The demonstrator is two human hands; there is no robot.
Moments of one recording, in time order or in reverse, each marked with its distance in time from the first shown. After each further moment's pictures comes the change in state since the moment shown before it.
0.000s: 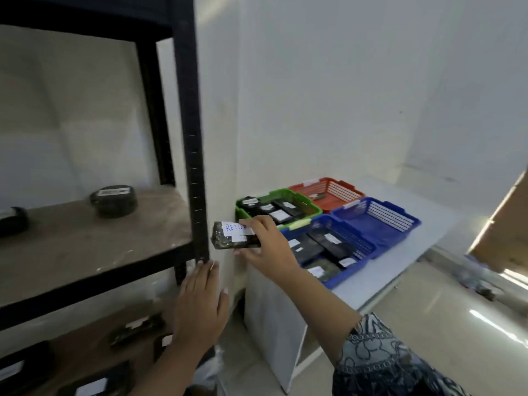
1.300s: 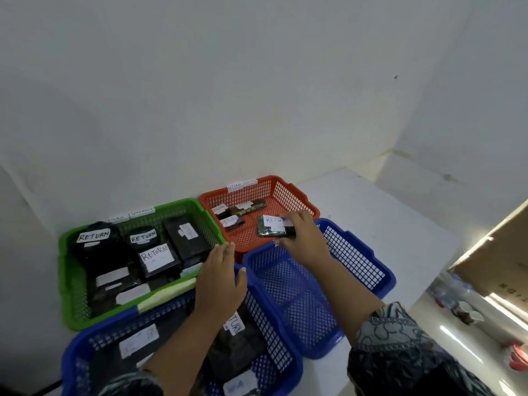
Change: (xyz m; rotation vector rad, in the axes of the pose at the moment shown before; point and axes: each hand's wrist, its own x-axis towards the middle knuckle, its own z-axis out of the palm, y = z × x) left_hand 0.383 0.294 0.331 -0.236 -0.175 -0.085; right_hand 0.181 0.553 -0.150 -0.161 -0.178 0.370
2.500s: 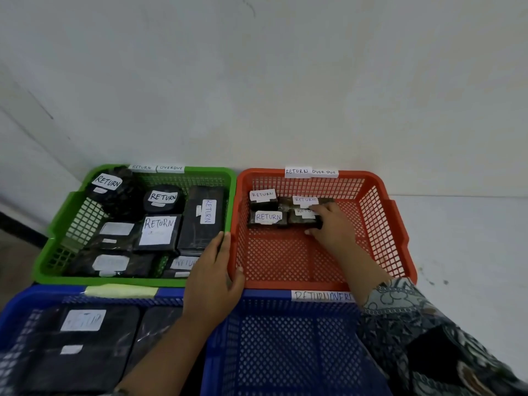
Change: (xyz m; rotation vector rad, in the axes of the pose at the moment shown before) left_hand 0.092 -0.013 0.097 0.171 0.097 -0.557; right_hand 0.247 0.129 0.156 -0.090 -0.485 -0.241
